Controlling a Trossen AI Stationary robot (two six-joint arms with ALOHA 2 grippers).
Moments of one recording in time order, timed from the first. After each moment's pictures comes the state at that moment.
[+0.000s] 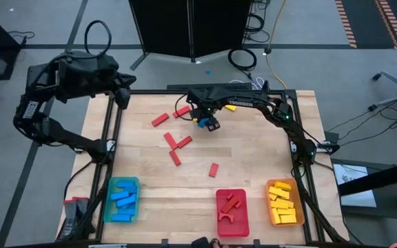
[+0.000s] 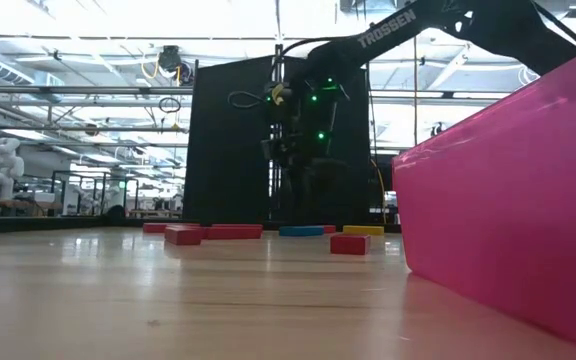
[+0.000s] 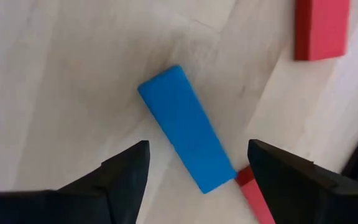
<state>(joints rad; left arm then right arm) 0.25 1.27 2.09 -1.38 -0.34 -0.20 -0.40 2.28 1.91 -0.96 0.07 -0.78</state>
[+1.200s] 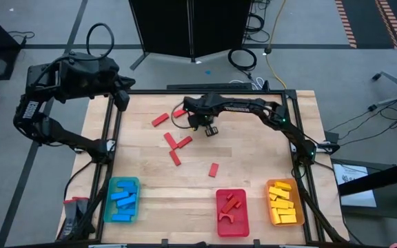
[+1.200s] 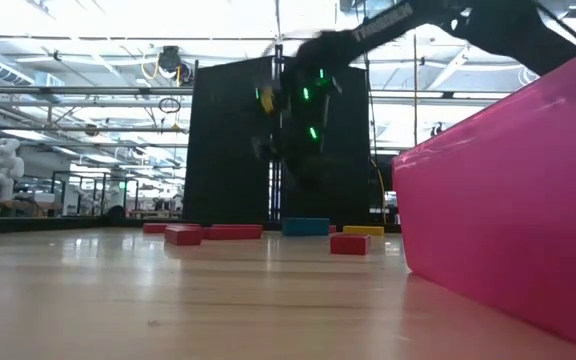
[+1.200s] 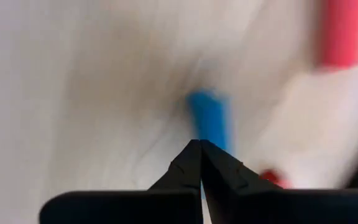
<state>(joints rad) 0.25 1.27 2.09 -1.43 -0.32 -0.23 -0.34 2.30 1.95 -1.01 0.16 -0.69</state>
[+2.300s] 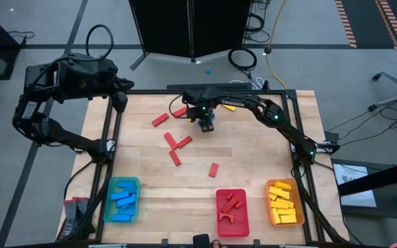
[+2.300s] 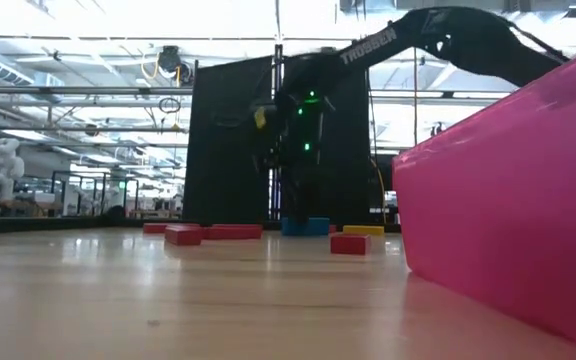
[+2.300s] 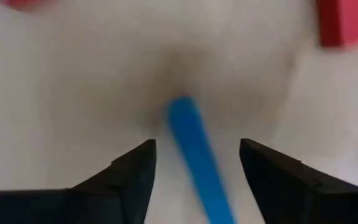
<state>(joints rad) 0.25 1.26 2.09 -1.46 -0.29 -0.25 -0.41 2.43 2.12 -1.12 0.01 -0.58</state>
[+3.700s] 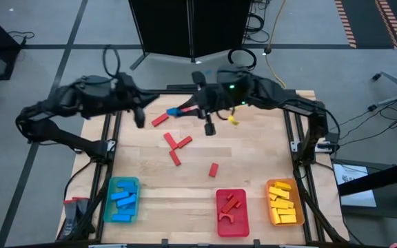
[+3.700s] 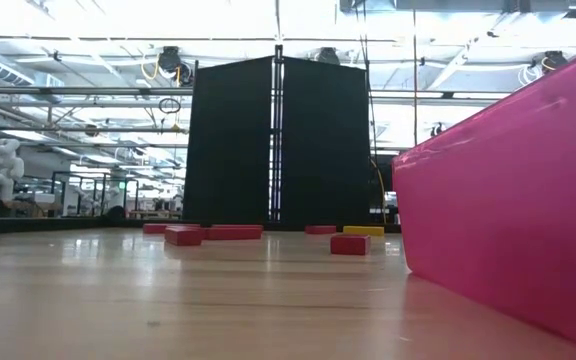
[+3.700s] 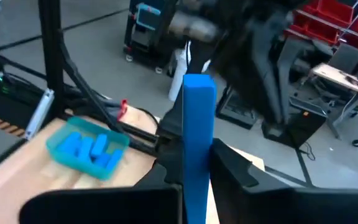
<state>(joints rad) 0.03 1.15 1.65 -0.84 -0.36 -0.21 -0.11 1.83 2.21 -0.65 -0.24 -0.37</state>
